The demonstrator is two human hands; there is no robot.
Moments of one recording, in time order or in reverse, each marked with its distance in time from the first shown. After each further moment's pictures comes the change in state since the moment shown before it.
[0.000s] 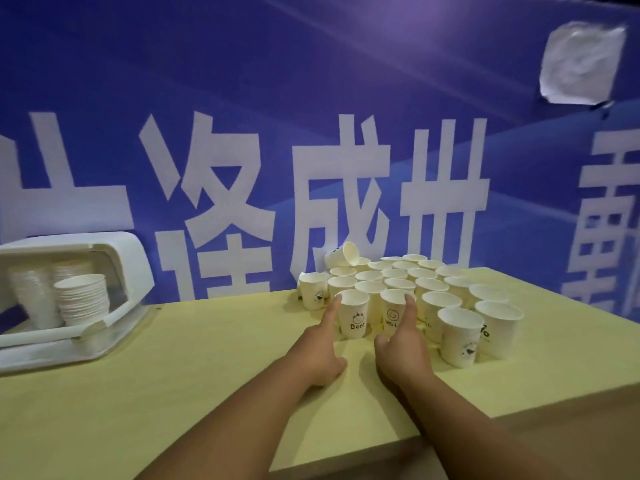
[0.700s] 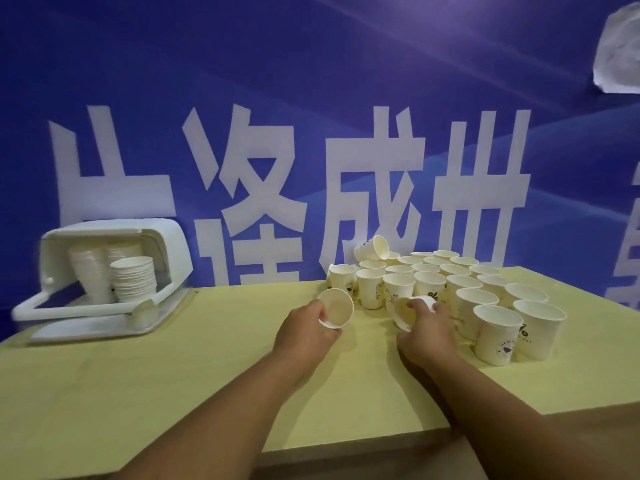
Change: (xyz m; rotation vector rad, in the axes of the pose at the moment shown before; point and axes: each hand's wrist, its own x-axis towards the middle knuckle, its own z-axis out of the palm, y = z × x) left_hand -0.023 -0.054 -0.027 -0.080 0.423 -0.156; right_hand 0.022 -0.005 0.017 -0.313 -0.068 -0.008
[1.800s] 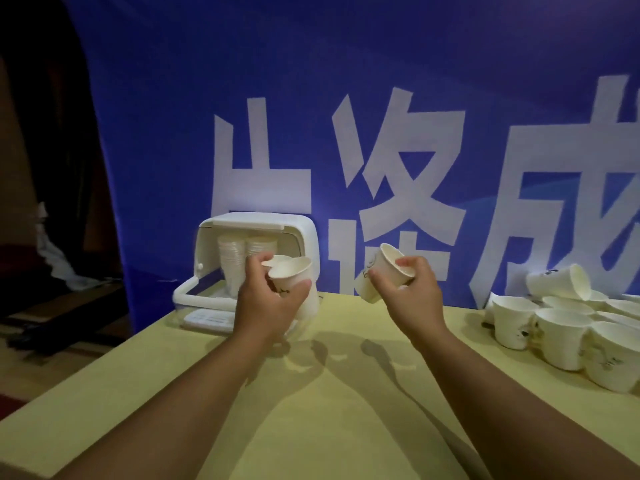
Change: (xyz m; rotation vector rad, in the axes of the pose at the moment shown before) left_hand 0.058 -0.204 -0.201 -0.367 0.581 -0.102; right_hand -0.021 -0.288 0.138 0.806 -0.165 -0.371
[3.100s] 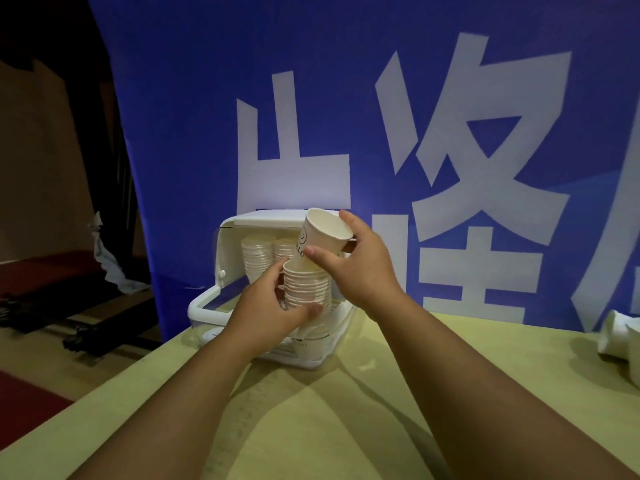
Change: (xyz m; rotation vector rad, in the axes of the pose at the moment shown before) left_hand 0.078 -0.073 -0.022 0.224 -0.268 0.026; right_hand 0.051 -0.035 0.150 0.139 -0.329 -0.212
